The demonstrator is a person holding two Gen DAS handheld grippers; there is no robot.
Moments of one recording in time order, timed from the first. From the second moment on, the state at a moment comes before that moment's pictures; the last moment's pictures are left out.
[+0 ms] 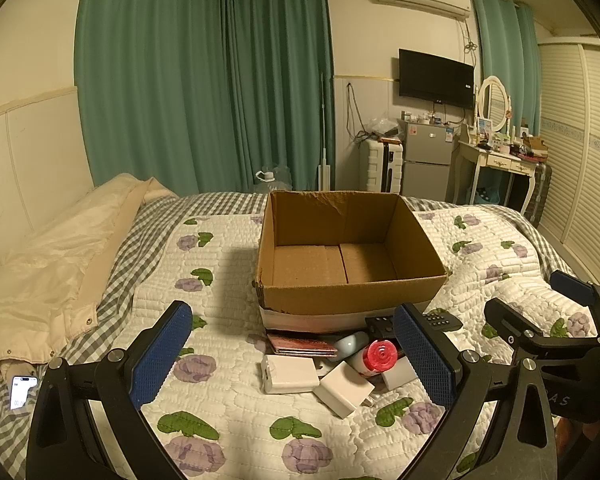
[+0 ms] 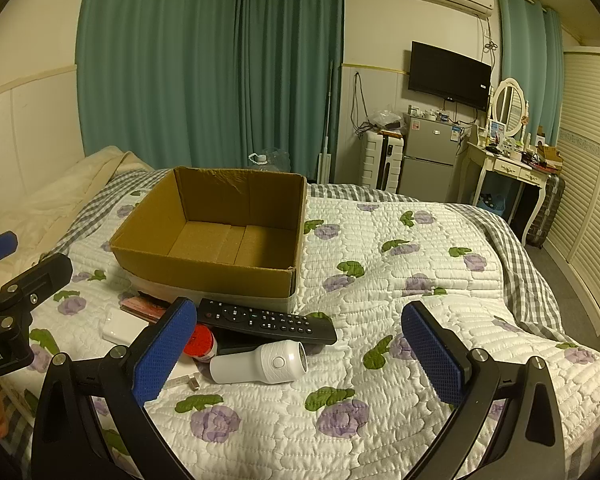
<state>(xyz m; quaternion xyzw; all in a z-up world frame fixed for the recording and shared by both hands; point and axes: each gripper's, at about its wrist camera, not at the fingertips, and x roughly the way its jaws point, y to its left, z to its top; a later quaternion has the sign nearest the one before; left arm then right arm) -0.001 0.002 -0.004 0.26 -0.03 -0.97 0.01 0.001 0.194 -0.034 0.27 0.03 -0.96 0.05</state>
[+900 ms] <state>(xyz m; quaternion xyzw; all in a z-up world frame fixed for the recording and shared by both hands) -0.073 -0.009 -0.107 0.41 -0.05 -0.91 0.04 -0.033 0.182 -0.086 0.36 0.02 -0.93 0.06</state>
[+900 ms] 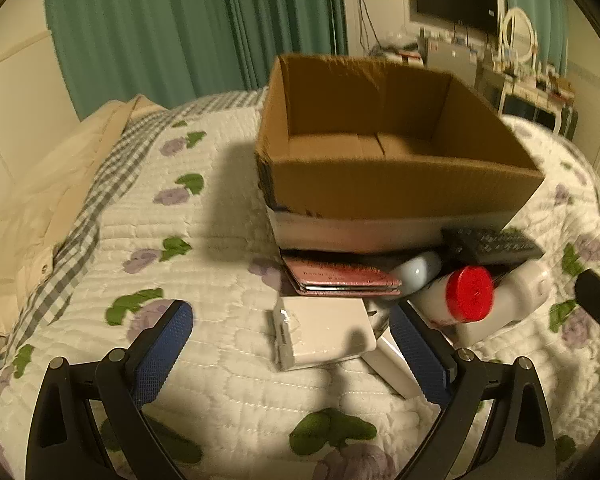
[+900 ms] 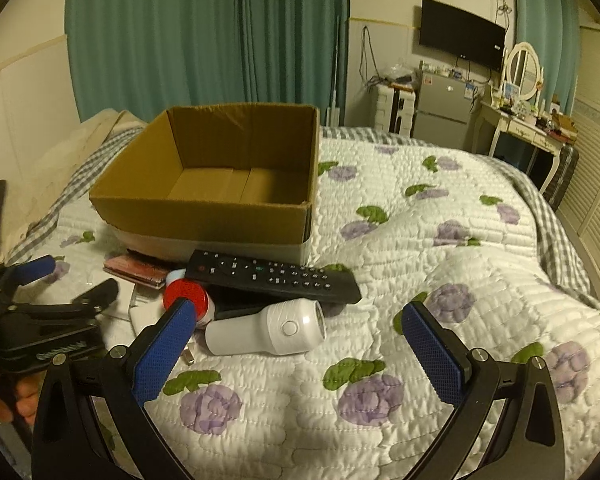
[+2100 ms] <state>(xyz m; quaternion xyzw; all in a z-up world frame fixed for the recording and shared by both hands) -0.067 -0.026 -0.095 0.43 -0.03 -0.90 -0.01 -0.071 0.113 -0.131 0.42 0.03 -0.90 0.14</state>
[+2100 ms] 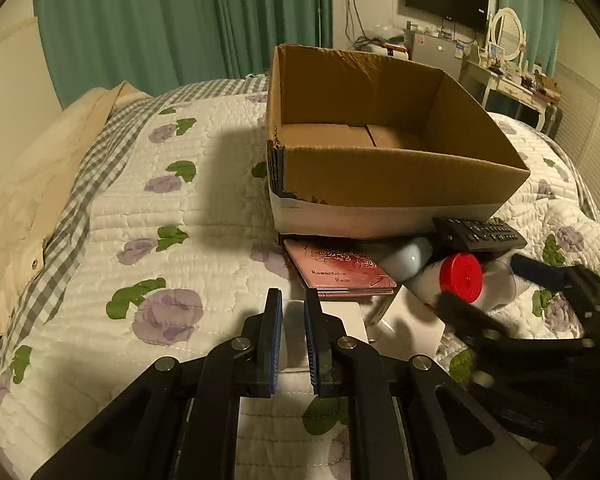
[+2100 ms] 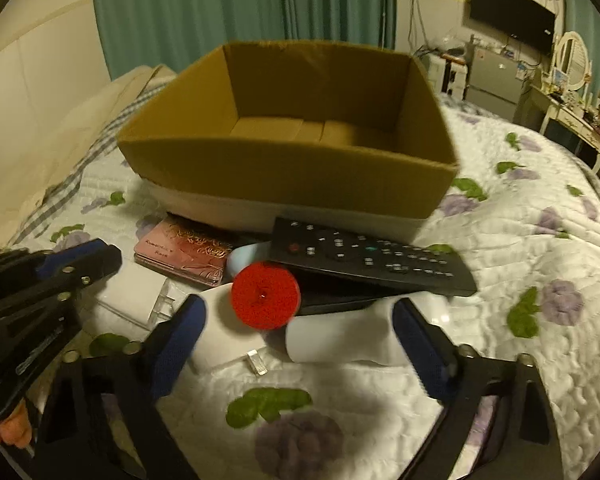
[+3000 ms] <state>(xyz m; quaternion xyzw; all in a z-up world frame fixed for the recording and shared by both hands) -0.064 -0.007 -0.113 0.45 -0.05 -0.89 -0.01 -0.047 0.122 -0.099 0.39 0.04 -0.90 0.19</state>
